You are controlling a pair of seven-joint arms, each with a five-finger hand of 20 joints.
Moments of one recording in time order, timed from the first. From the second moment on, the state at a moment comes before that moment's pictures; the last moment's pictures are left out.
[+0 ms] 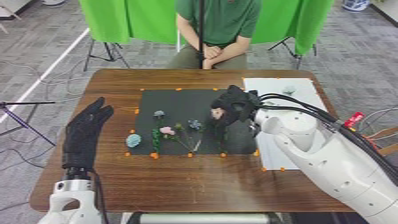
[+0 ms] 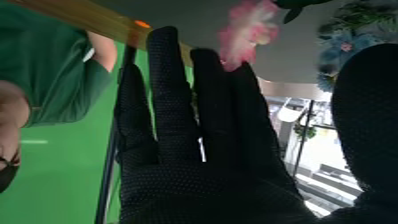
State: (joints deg) left arm 119.4 -82.0 -99.7 -116.0 63.2 -2.0 15.6; right arm -64.9 -51.8 50.0 -95.6 -149.9 -13.9 -11.0
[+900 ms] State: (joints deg) left arm 119.4 -82.1 -99.8 -116.0 63.2 -2.0 15.6; right arm -65.3 -51.7 50.0 -95.6 -149.4 -14.8 -10.7
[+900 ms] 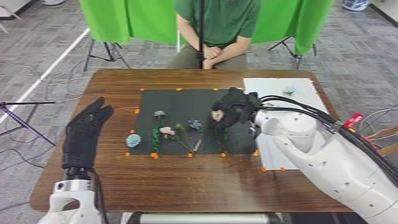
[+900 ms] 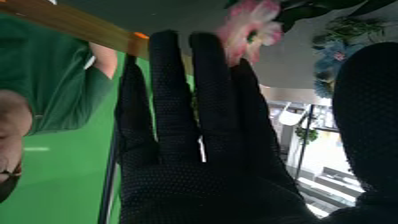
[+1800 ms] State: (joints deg) left arm 119.4 -82.0 -99.8 -116.0 63.2 -2.0 15.5; right arm -66.4 -51.6 49.8 -95.8 -149.6 -14.3 -9.0
